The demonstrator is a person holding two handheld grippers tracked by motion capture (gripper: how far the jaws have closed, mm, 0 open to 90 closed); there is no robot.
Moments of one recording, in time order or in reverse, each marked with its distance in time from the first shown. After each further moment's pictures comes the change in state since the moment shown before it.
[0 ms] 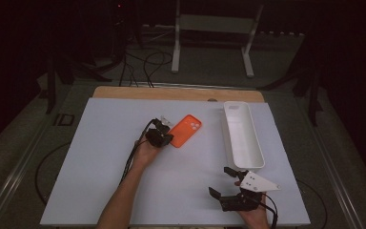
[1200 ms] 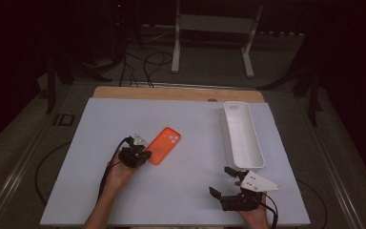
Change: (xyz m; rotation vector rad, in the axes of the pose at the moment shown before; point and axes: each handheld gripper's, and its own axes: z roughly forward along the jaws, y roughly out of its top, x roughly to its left) left arm 0.002 -0.084 -0.072 0.005 0.026 -0.050; right arm 0.000 0.000 -0.001 -0.002 -0.005 0.009
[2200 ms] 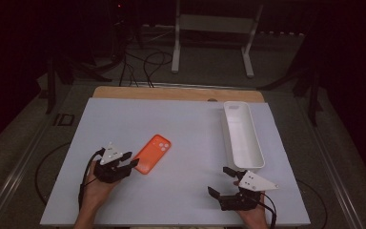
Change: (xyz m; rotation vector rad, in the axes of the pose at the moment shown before) left arm 0.001 -0.043 -0.069 -0.269 0.016 -0.004; right arm 0.000 -0.001 0.004 0.010 0.002 0.003
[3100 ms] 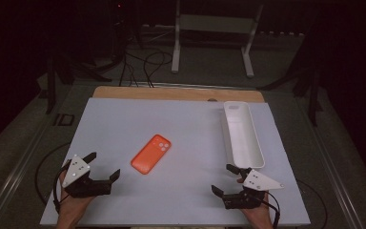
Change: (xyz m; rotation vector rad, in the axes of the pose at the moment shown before) left arm 0.009 -0.028 -0.068 -0.208 0.103 -0.032; right arm -0.007 0.005 -0.007 -0.024 0.005 -0.059
